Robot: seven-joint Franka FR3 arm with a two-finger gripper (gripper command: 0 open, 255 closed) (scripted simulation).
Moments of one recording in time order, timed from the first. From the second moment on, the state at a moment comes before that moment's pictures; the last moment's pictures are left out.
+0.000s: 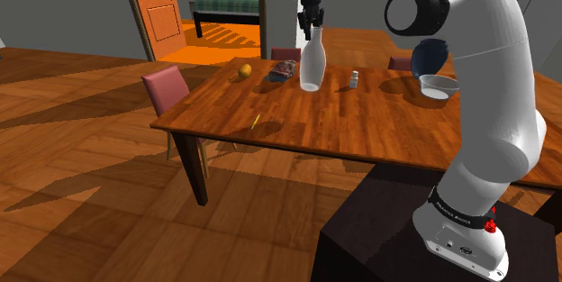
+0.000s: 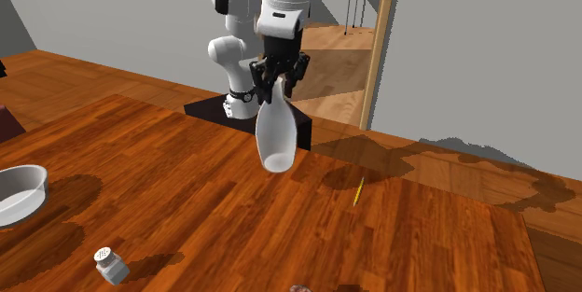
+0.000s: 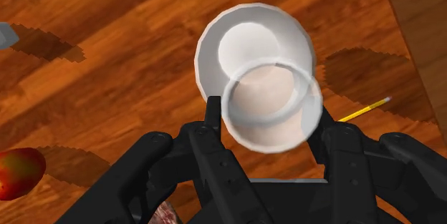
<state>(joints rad) -0.10 0.54 -0.22 -0.92 0.04 1.32 -0.31</state>
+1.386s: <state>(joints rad) -0.26 0.17 -0.34 -1.44 -0.05 1.50 -0.63</state>
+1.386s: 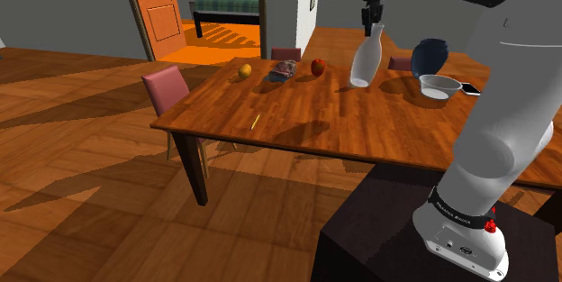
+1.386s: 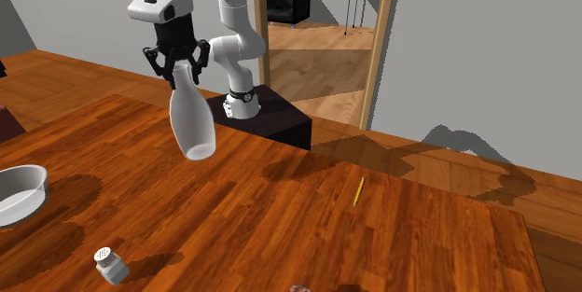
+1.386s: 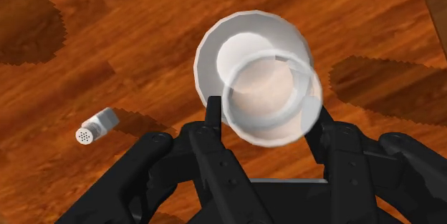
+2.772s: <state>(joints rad) -0.56 0.22 -0.54 -1.41 -0.03 1.56 -1.13</state>
